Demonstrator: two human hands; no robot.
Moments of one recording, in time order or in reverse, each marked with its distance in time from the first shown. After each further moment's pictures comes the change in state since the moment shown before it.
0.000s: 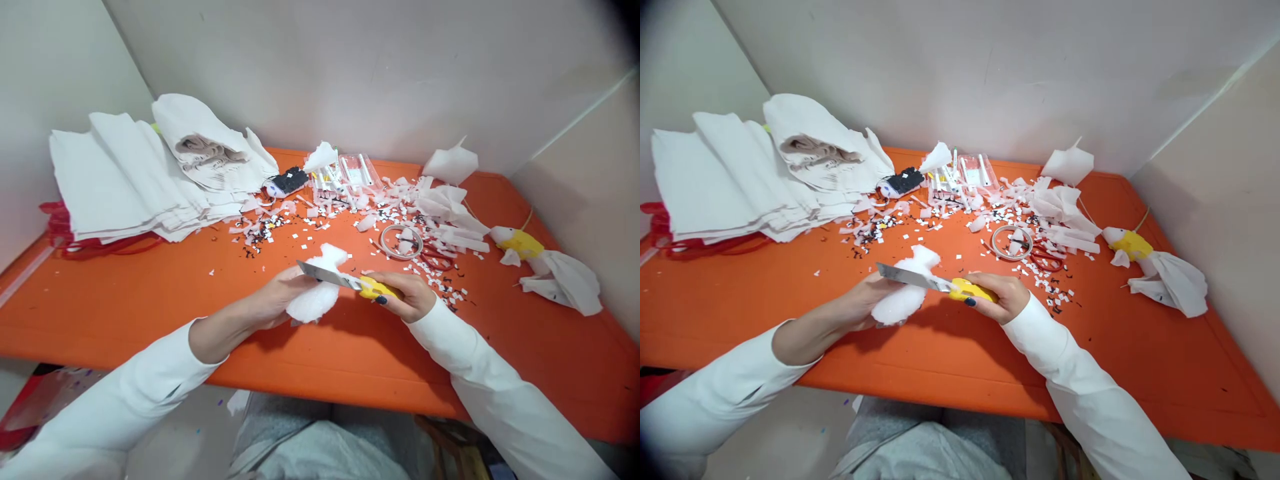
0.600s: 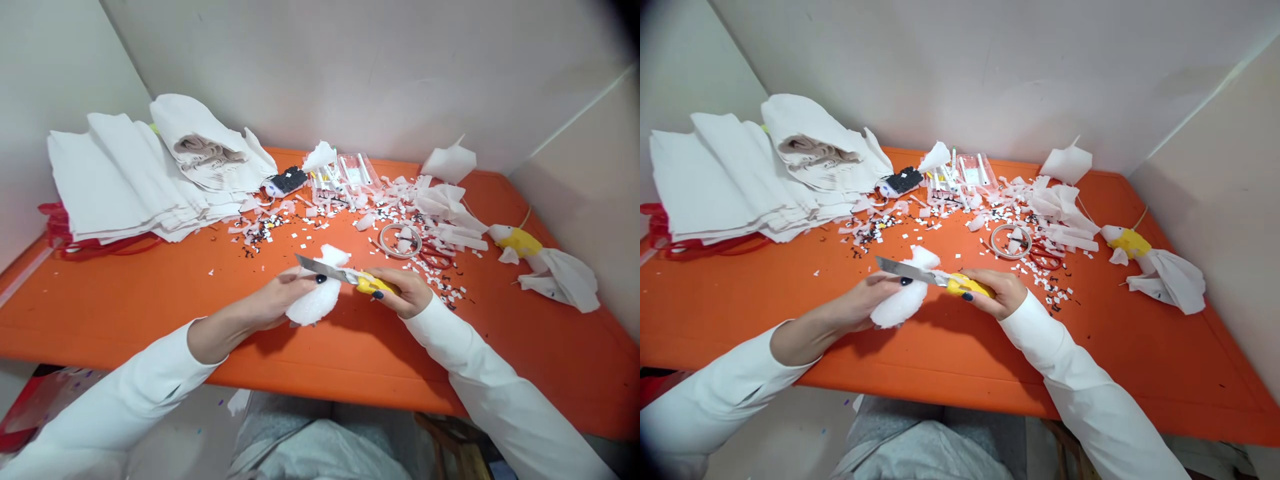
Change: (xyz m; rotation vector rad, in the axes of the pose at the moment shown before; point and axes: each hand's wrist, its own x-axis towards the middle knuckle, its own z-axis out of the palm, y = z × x) left_hand -0.003 -0.004 -0.004 0.157 0.046 0.004; right_hand 0.002 0.000 0.002 0.012 0.004 0.054
